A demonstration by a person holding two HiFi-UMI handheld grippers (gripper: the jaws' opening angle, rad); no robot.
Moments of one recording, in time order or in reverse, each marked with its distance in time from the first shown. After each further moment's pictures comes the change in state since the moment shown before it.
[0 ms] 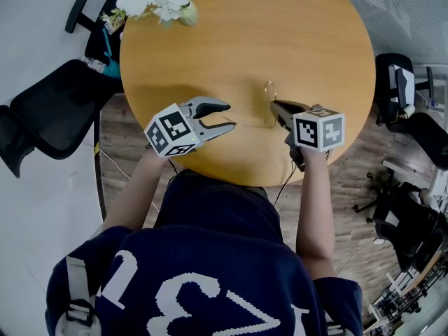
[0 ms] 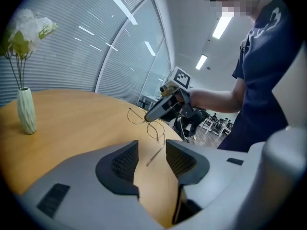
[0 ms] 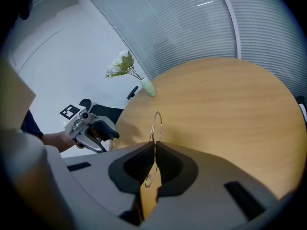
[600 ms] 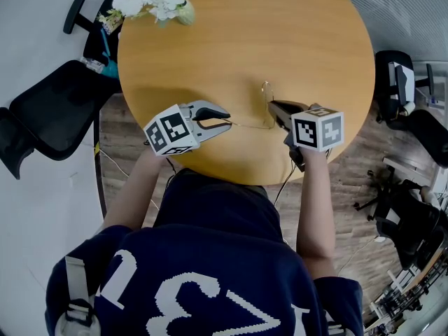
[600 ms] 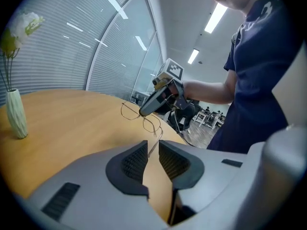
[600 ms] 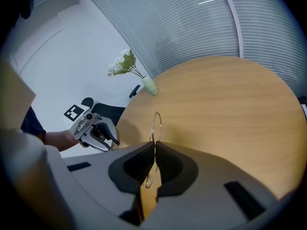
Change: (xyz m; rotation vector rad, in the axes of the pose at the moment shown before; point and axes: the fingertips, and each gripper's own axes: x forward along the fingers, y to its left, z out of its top) left arm 0.004 -0.009 -0.018 0.072 0.059 -0.076; right arm 0.001 0.005 -0.004 -0.007 0.016 0.021
